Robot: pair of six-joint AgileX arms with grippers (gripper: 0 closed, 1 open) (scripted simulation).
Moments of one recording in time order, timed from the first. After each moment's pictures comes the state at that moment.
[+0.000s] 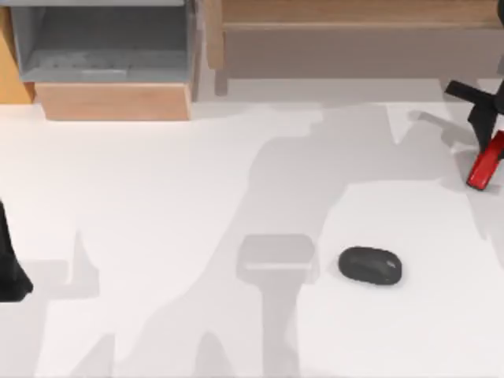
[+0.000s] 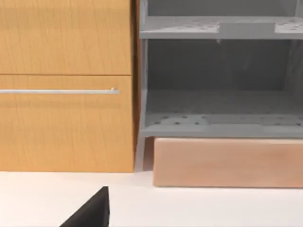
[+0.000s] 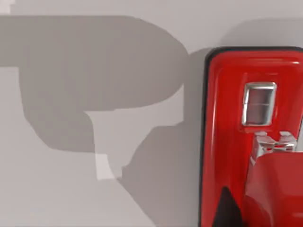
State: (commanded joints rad) left arm 0.00 0.00 0.00 0.00 0.00 0.00; right arm 0.00 2.39 1.96 -1.14 0.00 0.60
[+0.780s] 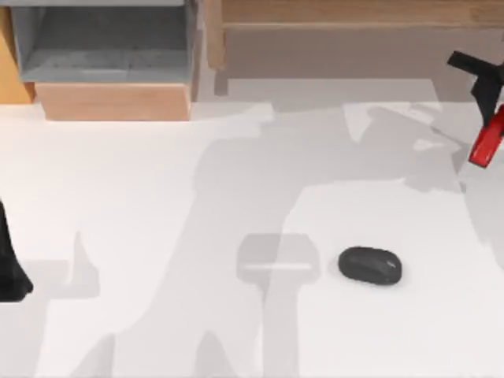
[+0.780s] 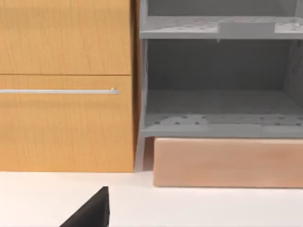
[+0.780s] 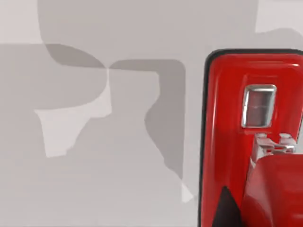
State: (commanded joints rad) left arm 0.00 0.00 0.00 0.00 0.00 0.00; right arm 0.03 2.33 2.05 -1.25 0.00 0.59
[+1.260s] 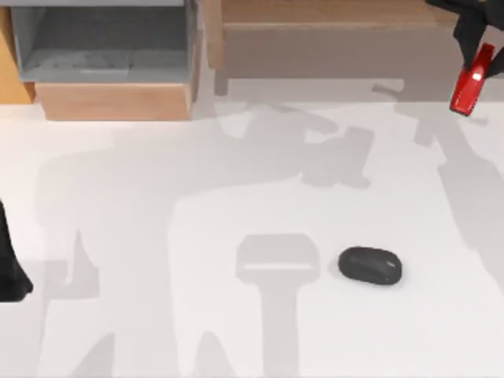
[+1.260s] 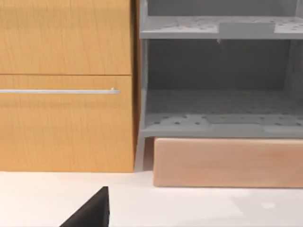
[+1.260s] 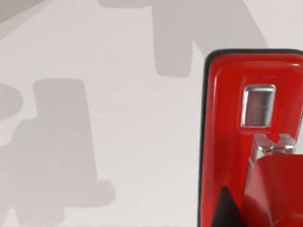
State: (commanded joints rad) left arm 0.00 0.00 0.00 0.00 0.00 0.00; right arm 0.13 2.28 2.31 -1.43 0.00 0.58
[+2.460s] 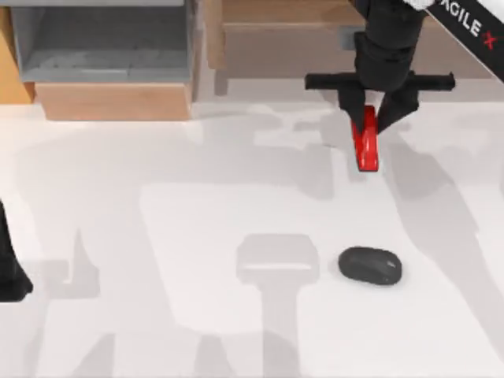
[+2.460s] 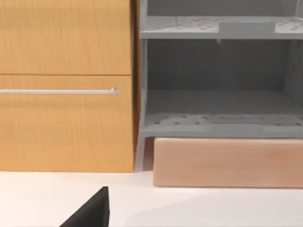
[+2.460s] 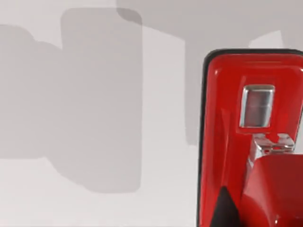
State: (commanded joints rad) left arm 0.00 0.00 0.00 0.00 0.00 0.00; right arm 0.37 2.61 2.58 -1.55 0.00 0.40
